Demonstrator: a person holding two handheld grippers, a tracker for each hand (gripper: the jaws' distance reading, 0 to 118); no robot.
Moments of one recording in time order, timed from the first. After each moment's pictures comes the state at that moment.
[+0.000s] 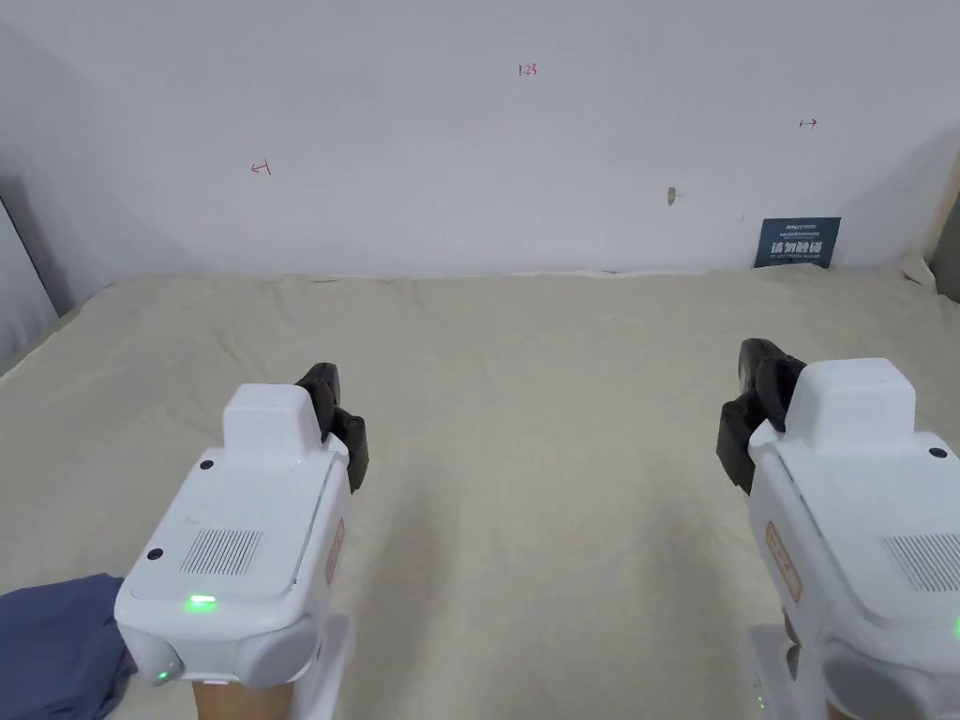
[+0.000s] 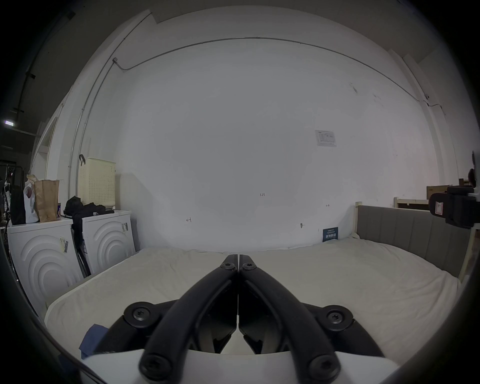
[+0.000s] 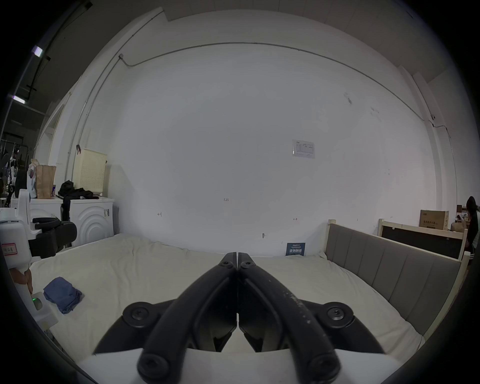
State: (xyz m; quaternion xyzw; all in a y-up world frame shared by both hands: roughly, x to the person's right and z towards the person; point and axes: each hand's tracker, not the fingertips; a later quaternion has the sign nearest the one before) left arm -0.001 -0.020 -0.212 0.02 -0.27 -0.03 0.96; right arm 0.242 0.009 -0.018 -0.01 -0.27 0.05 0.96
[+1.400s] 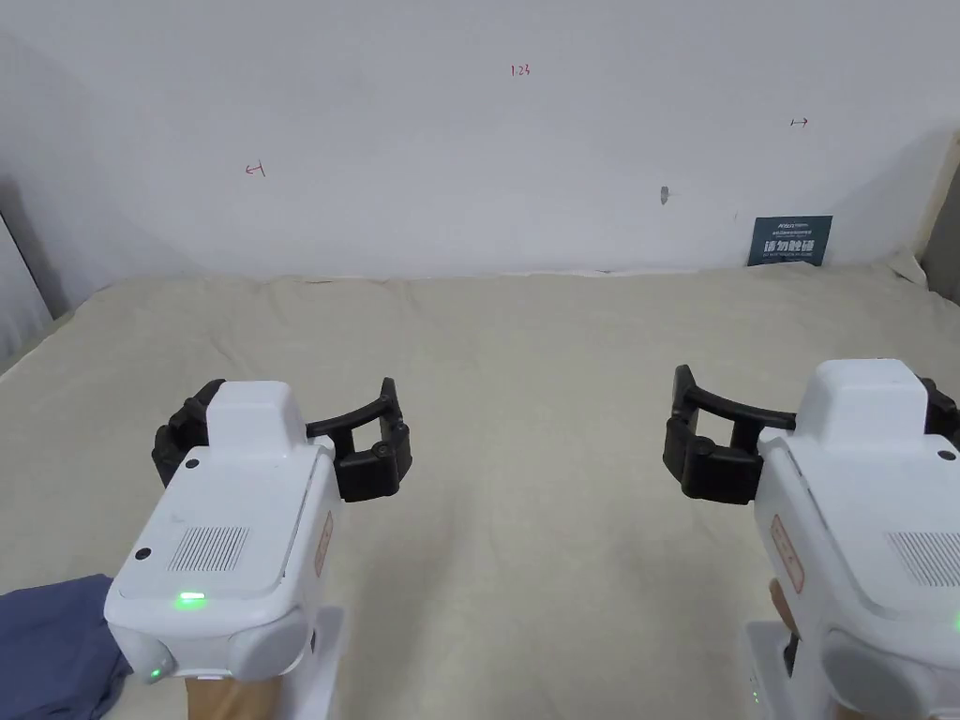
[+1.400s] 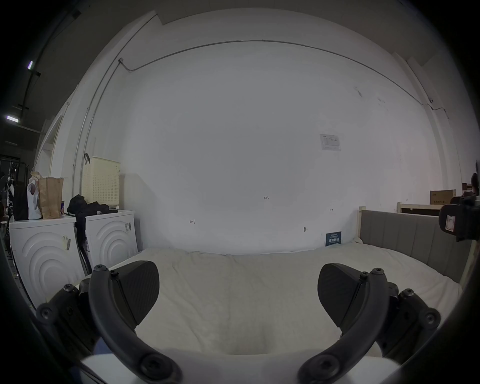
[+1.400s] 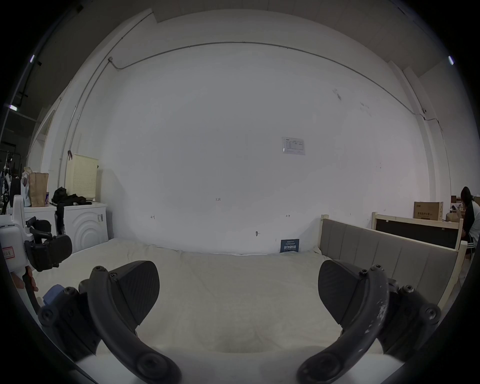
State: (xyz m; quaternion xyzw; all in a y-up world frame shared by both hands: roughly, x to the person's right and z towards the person) left arm -0.001 -0.018 -0.211 0.02 -0.26 -0.01 0.96; right arm 0.248 0.007 -0.010 -0.01 -0.30 0.02 0.95
